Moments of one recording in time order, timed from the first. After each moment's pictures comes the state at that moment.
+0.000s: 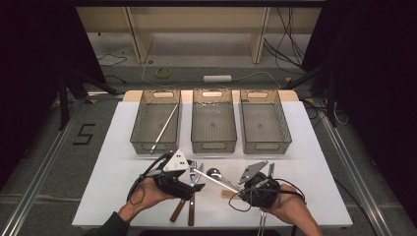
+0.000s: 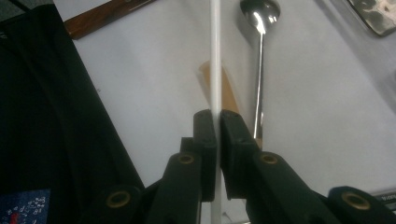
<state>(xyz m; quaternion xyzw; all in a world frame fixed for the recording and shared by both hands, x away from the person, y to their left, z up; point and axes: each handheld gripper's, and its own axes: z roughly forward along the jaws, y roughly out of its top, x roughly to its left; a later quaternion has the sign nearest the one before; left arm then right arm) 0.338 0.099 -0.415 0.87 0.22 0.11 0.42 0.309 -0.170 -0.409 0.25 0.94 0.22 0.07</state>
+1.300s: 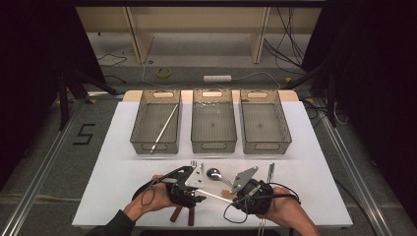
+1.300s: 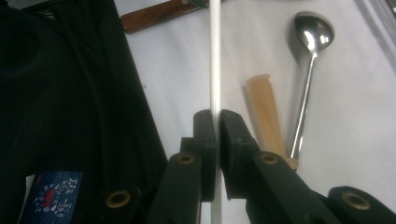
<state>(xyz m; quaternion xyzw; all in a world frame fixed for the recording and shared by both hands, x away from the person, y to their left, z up) 0.327 0.071 -0.436 0.95 0.11 0.08 0.29 0.296 -0.153 -0.403 0.18 0.96 0.21 0.04</state>
